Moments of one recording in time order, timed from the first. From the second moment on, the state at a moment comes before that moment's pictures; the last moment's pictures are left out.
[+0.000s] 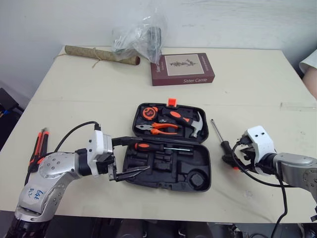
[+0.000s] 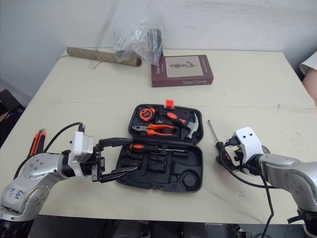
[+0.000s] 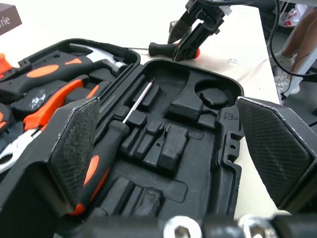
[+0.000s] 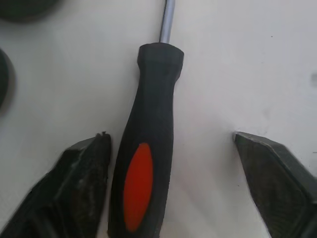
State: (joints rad) left arm -0.03 0.70 0.10 -0.51 -0.63 0.38 -0.92; right arm -0.16 -0.92 -0.20 -0.46 0.89 1.30 0.13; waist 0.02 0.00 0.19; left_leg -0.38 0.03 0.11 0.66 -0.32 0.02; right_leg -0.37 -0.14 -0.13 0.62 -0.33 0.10
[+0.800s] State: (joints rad) left arm 0.06 0.83 0.26 -0.46 -0.69 0.37 -1.11; right arm -0.61 -1.09 0.20 -0.58 0.71 1.05 0.82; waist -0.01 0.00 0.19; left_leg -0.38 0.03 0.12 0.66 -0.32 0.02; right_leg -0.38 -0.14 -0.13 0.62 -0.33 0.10
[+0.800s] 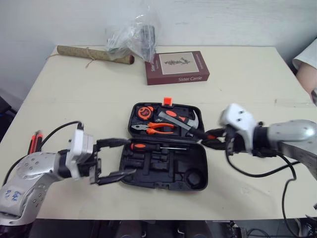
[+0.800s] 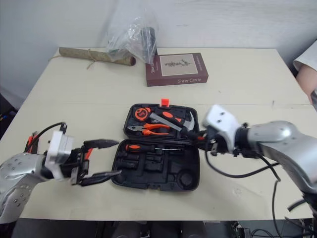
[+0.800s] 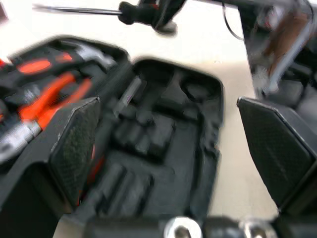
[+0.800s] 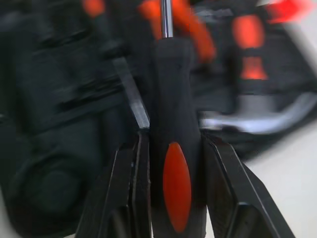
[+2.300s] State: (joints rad) left arm 0.26 0.77 0.31 -0.49 -0.65 0.27 -1.05; right arm -0.83 -0.92 0.63 -0.46 0.27 1.05 1.06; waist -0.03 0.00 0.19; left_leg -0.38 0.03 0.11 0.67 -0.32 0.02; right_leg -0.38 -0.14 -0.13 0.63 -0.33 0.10
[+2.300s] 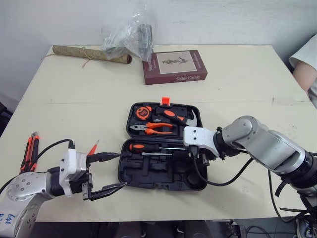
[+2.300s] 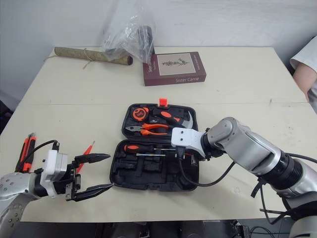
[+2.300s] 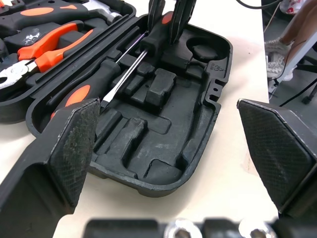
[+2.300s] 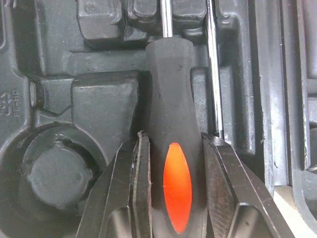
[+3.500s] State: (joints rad) left arm 0.23 0.76 0.30 -0.46 -0.62 0.25 -1.03; right arm -0.46 -0.64 0.15 -0.30 0.51 0.58 1.20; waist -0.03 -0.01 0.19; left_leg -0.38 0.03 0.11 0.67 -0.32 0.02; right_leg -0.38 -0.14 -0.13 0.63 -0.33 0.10
